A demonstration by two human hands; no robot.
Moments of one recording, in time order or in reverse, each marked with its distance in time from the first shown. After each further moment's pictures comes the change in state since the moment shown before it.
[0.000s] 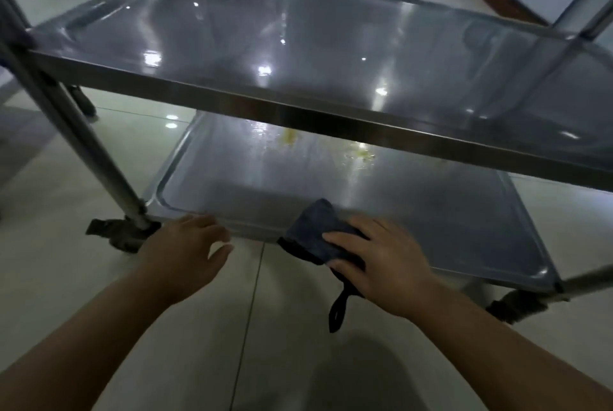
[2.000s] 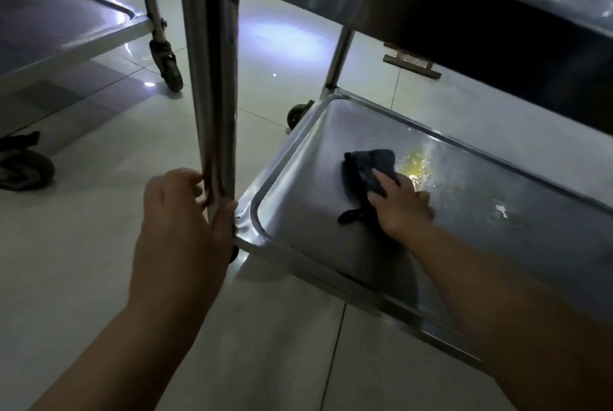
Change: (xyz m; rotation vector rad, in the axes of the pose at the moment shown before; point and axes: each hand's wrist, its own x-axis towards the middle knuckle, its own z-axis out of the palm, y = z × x) left_hand 0.029 -0.154 0.049 -0.530 0.702 -0.663; right_hand 0.284 0.004 0.194 -0.008 -0.175 0.510
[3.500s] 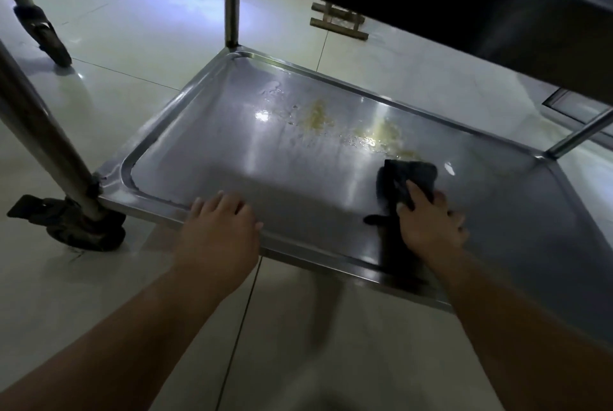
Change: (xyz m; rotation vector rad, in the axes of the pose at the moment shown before) left_hand -0.092 0.043 0.122 0.623 -0.585 0.524; right_hand -0.084 0.210 -0.019 0.000 0.116 0.419
